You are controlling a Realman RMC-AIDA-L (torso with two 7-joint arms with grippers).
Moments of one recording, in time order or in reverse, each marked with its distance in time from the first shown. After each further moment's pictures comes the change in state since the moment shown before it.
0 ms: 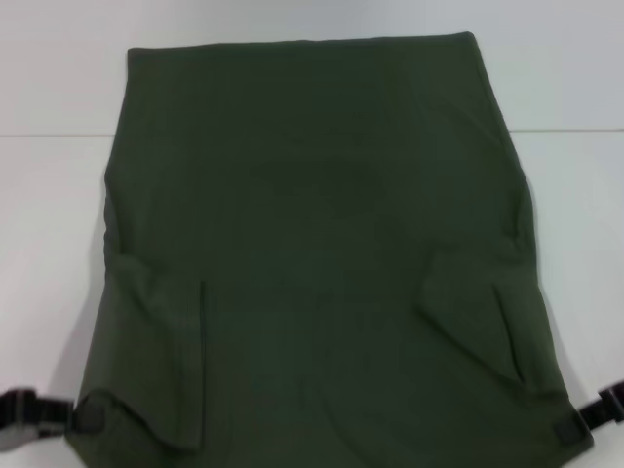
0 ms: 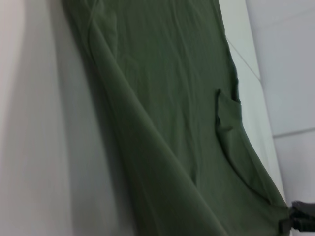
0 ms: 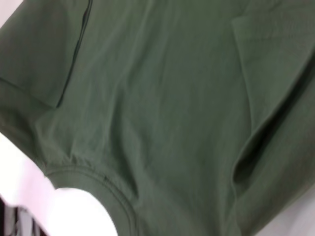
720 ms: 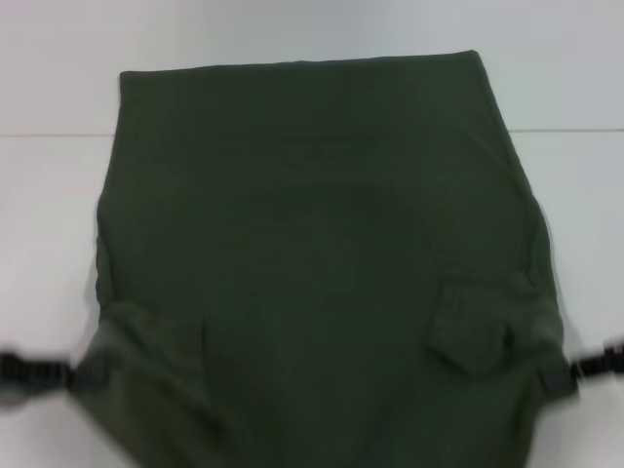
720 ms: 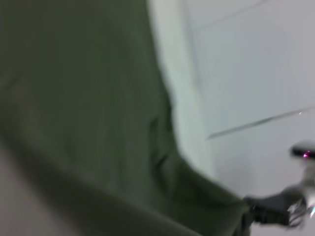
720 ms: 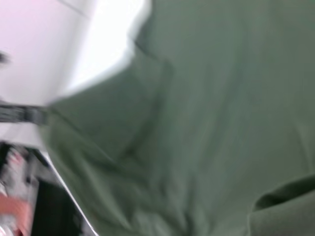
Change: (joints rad) left arm -0.007 0.033 -0.022 -0.039 -0.169 0.135 0.017; right arm -0.062 0.007 0.125 -0.104 0.222 -0.167 -0.034
